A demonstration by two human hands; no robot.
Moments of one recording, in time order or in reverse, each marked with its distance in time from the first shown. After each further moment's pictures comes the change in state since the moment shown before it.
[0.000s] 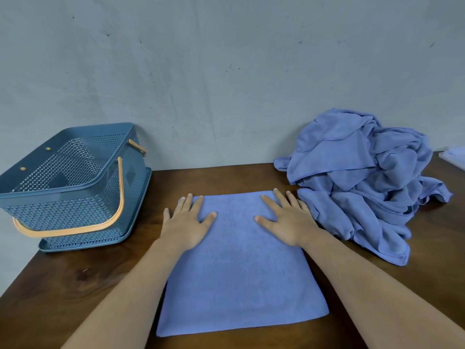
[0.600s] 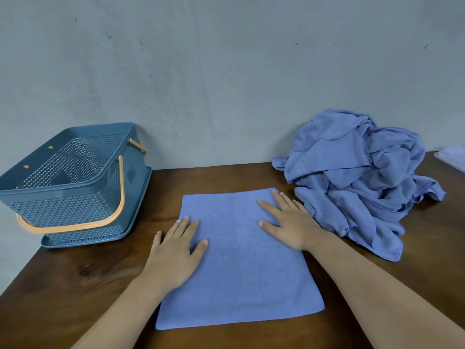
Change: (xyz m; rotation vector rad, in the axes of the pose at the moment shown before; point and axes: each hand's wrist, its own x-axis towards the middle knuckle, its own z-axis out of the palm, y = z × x) left_hand -0.086 -0.016 0.011 -0.023 0.053 0.087; right_hand -0.013 0.017 0.006 0.024 0.028 -0.158
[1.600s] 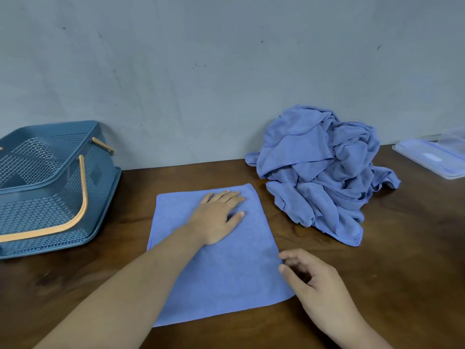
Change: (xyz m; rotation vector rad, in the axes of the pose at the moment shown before) left_hand 0.104 0.124 0.030 0.017 0.050 0.555; right_hand -0.201 -0.021 0.001 0.713 0.369 0.188
